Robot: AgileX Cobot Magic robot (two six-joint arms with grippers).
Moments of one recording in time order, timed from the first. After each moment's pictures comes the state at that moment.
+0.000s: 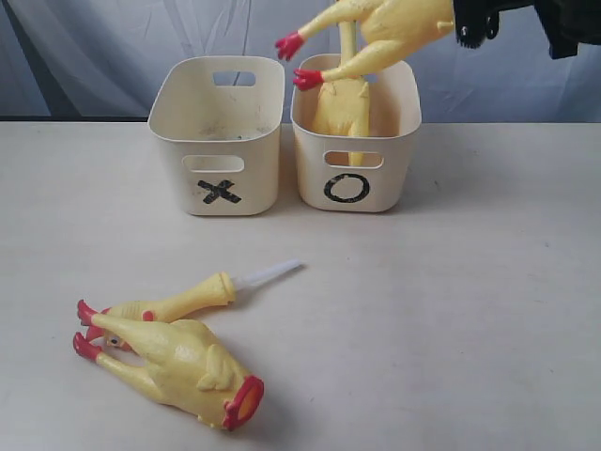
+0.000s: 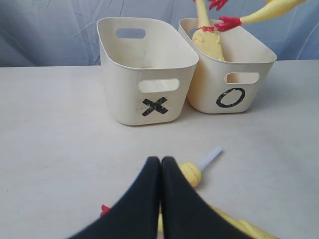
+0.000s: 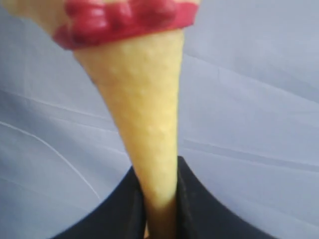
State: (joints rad) left arm -0.05 0.33 -0.36 -0.68 0.54 0.53; right arm 0.37 1.62 -1.28 -1.64 0.58 -0.17
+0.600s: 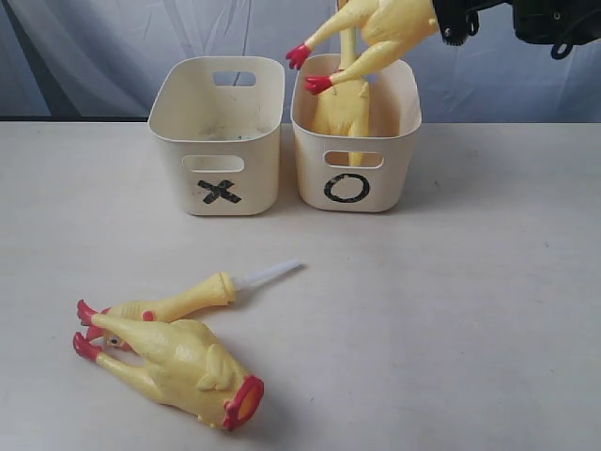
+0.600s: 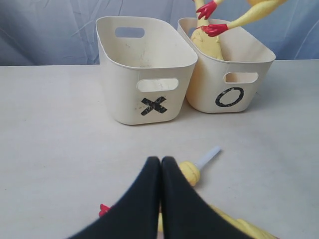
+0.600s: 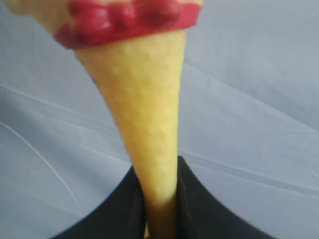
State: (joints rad) left arm -0.05 0.33 -0.36 -0.68 0.55 0.53; right arm 0.36 1.78 -1.43 -1.73 0.62 -0.20
